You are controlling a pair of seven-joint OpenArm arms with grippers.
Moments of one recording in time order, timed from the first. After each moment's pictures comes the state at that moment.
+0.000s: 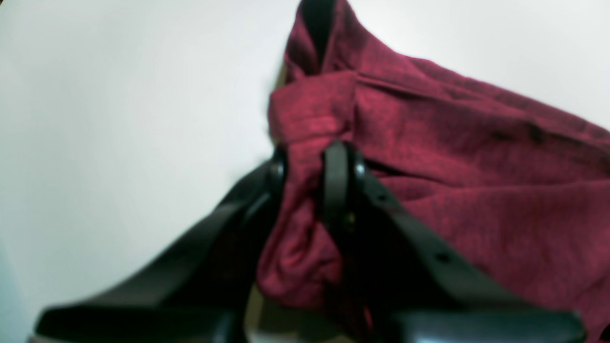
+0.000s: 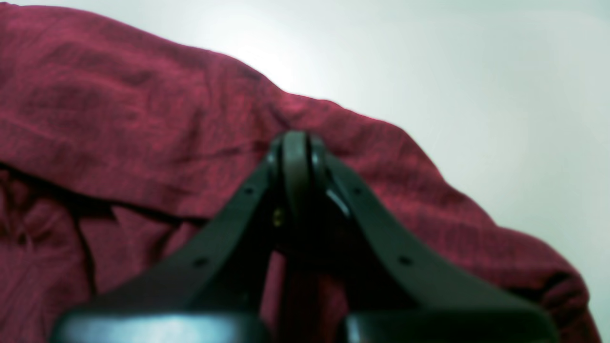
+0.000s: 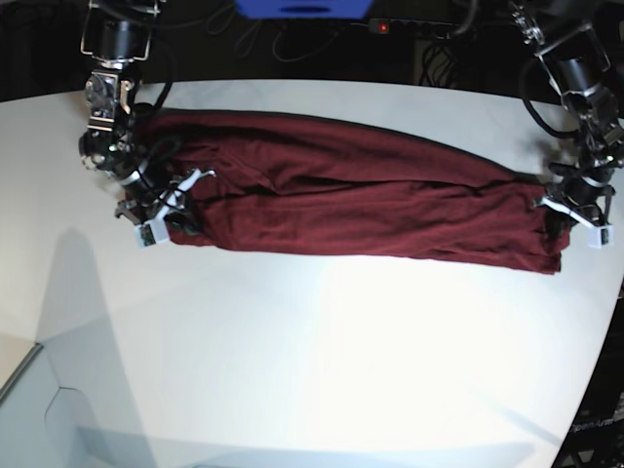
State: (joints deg) left arm -6.3 -20.9 -34.4 54.5 -9.7 -34.7 18.0; right arm -1.3 6.4 14.8 71.2 0.6 39.7 -13.4
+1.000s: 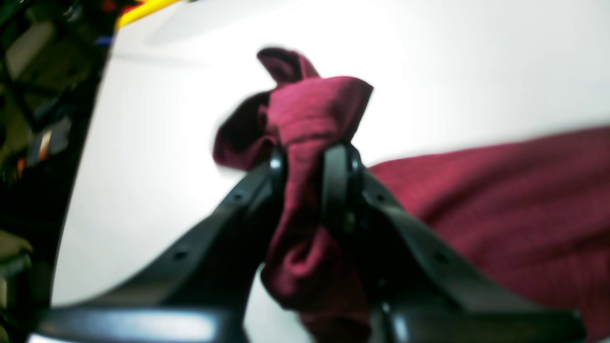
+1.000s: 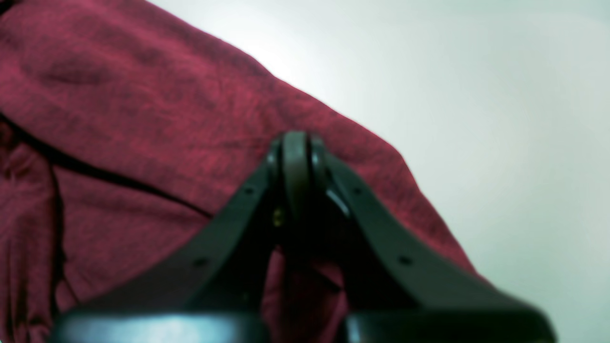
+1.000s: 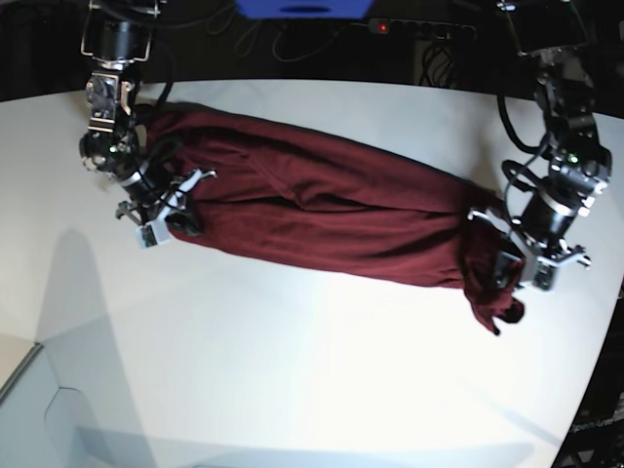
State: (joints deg) left arm 4.4 -15.2 -16.3 99.0 -5.3 -33.6 22.9; right arm -1.2 6.3 14.5 71.2 0.6 39.7 -13.9
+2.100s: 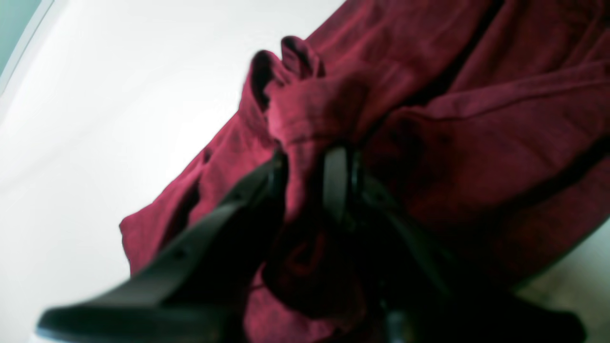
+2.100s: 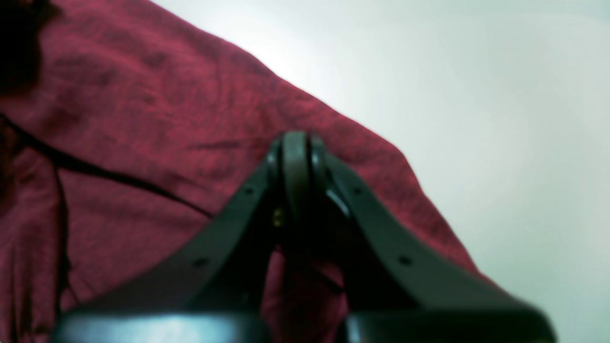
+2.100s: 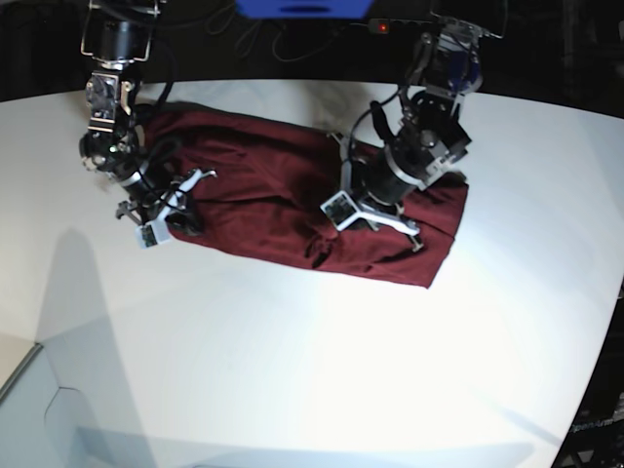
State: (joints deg) left arm 6.7 -5.2 13.3 98.0 21.7 -34.2 22.6; right arm -1.2 6.3 14.7 71.3 0.6 39.7 -13.8
